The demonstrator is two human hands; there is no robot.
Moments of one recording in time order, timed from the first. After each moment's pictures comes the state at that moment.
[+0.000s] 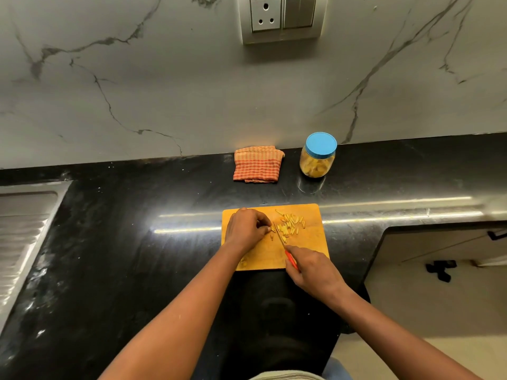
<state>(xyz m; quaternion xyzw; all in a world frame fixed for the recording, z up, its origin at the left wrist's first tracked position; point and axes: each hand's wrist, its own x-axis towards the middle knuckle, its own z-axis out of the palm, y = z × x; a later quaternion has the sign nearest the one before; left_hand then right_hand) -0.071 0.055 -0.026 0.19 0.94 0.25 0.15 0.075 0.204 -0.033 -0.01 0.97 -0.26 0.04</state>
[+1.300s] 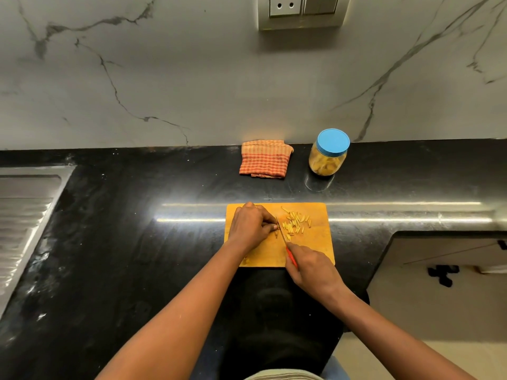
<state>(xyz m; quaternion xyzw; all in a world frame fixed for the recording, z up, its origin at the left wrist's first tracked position) -0.070 0.053 -0.036 0.24 0.94 0.22 0.10 0.068 0.196 -0.036 -0.02 0.97 -0.23 0.05</state>
